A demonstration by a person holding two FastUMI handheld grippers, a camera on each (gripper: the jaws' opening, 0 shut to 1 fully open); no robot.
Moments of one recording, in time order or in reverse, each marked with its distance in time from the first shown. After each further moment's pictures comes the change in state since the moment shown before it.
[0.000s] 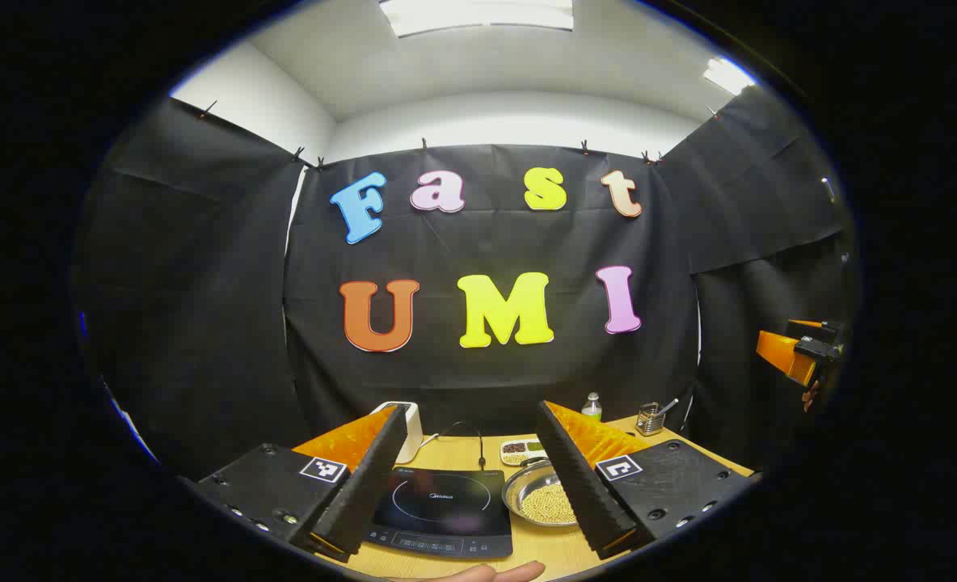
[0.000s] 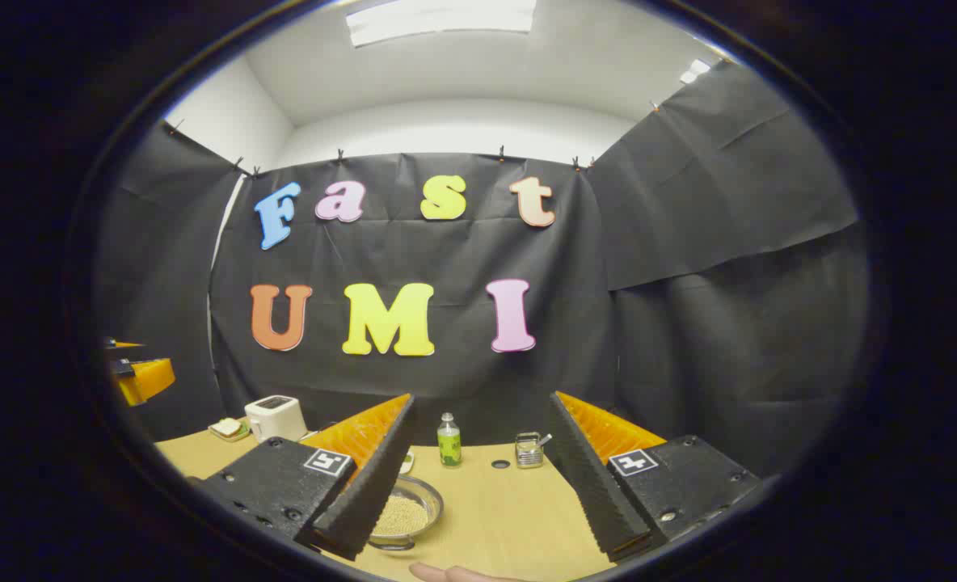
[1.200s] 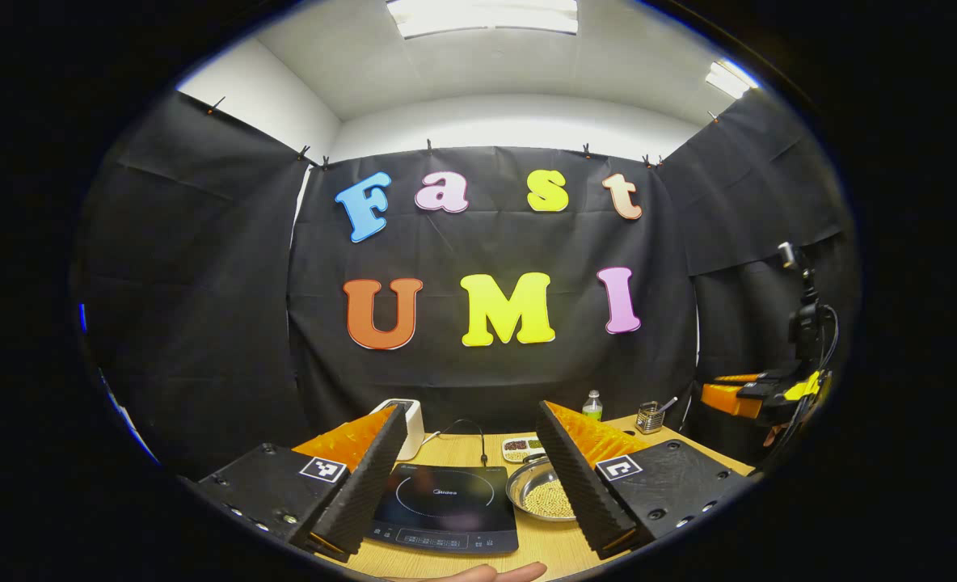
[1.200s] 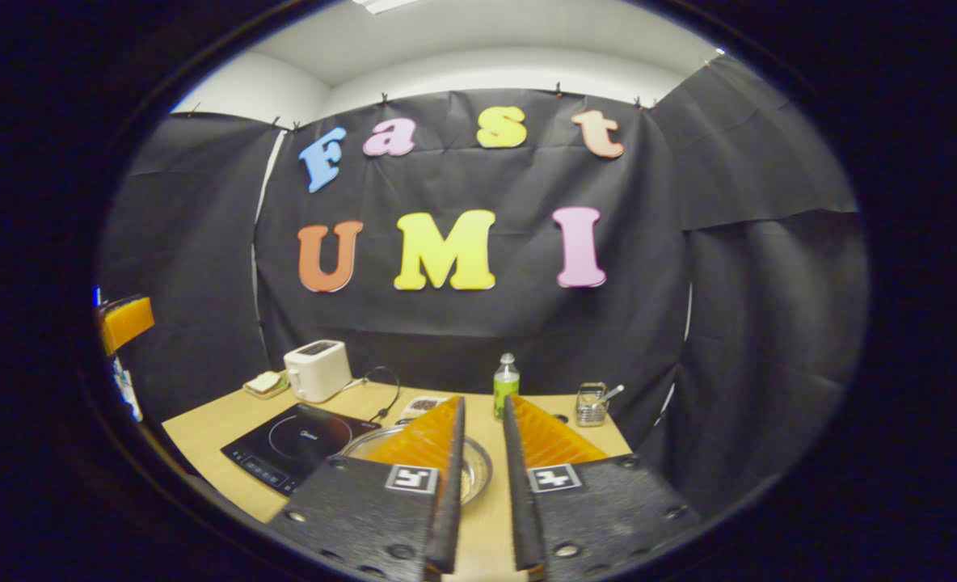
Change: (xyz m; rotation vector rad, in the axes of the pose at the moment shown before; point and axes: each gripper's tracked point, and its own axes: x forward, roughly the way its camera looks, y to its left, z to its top) left arm -0.001 0.000 -0.003 -0.004 -0.005 0.014; right arm 0.057 0.069 -0.120 -0.017 0.331 0.244
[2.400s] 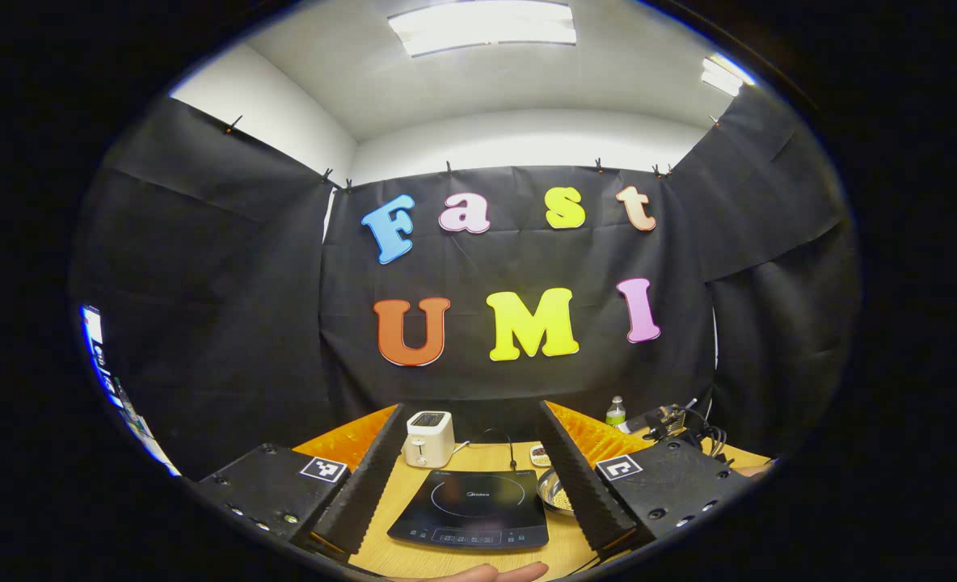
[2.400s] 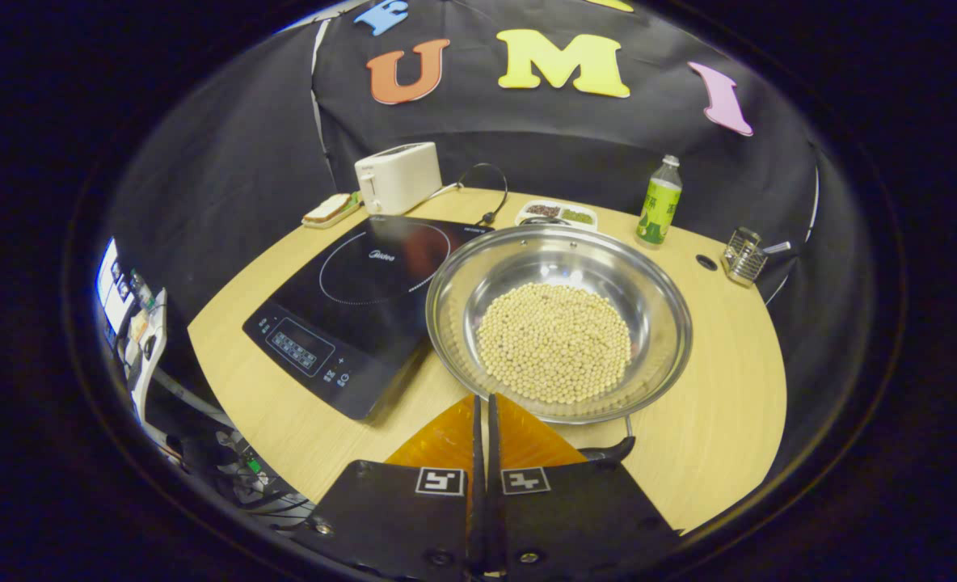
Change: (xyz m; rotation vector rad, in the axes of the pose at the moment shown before) left arm -0.044 0.015 0.025 0.020 -0.083 0.086; right arm 0.057 0.140 -0.215 -0.127 0.637 0.240
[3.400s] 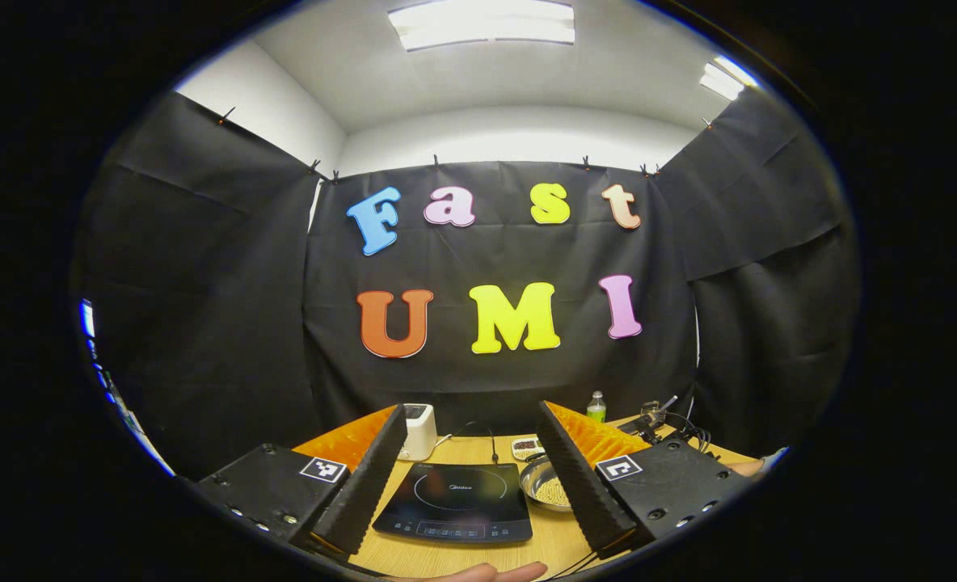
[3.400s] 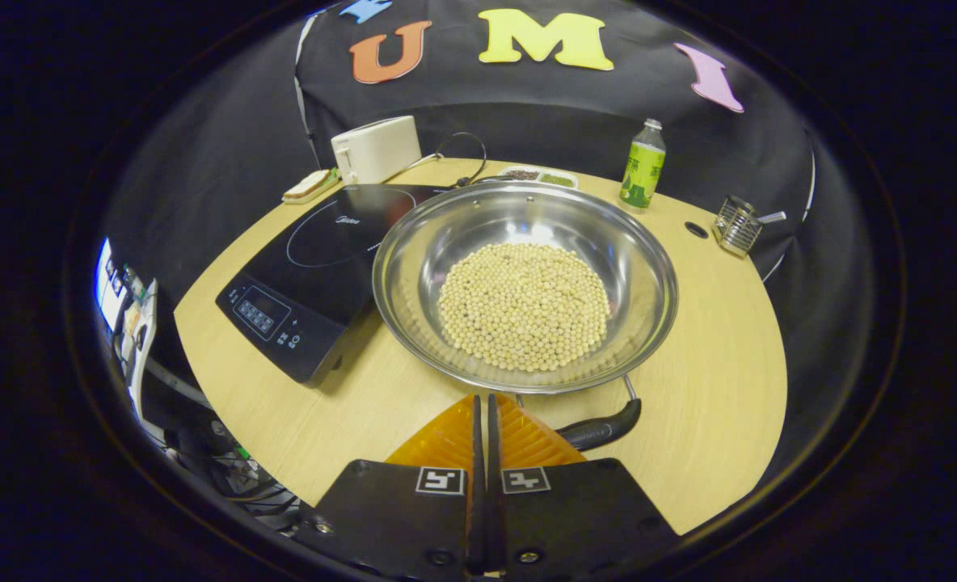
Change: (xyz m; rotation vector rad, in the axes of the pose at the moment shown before) left arm -0.005 -0.008 -0.012 -0.012 0.039 -0.046; right arm 0.004 -0.044 -0.027 0.051 0.060 -0.011
